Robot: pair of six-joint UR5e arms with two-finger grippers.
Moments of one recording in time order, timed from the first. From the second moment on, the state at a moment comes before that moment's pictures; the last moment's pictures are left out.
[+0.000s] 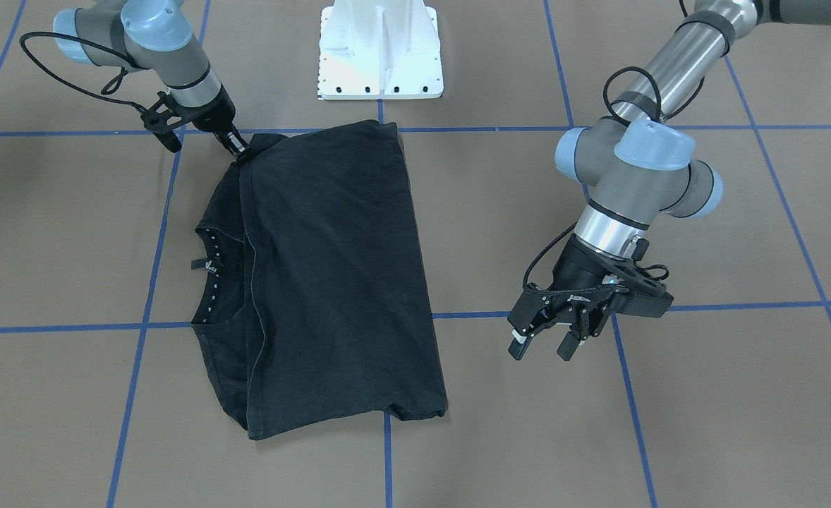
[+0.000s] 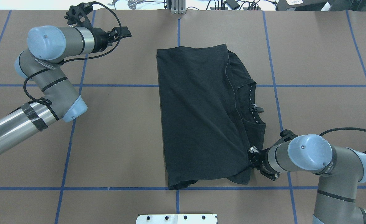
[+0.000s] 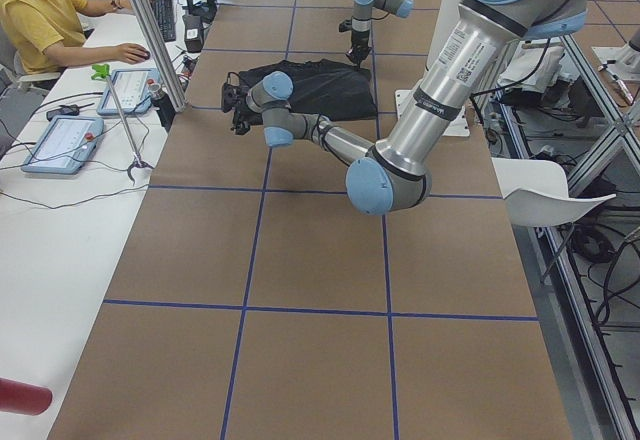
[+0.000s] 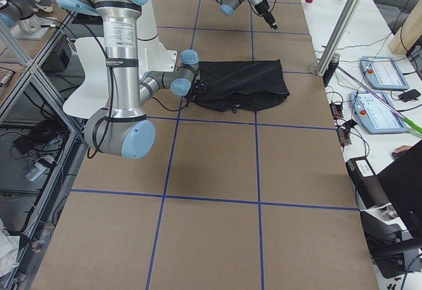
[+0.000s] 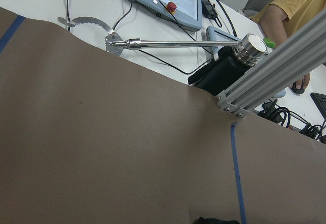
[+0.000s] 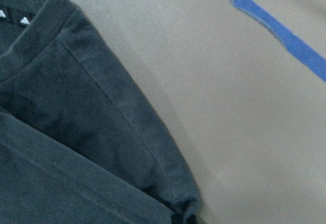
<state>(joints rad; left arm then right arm) -0.82 -2.17 -1.30 -2.57 -1.68 -1.40 0.35 -1.51 1.97 -1.17 1.81 2.24</state>
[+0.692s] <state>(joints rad) -0.72 -2.04 -1.56 -2.57 -1.68 -1.69 0.32 -1.57 2.07 -1.17 1.81 2.25</state>
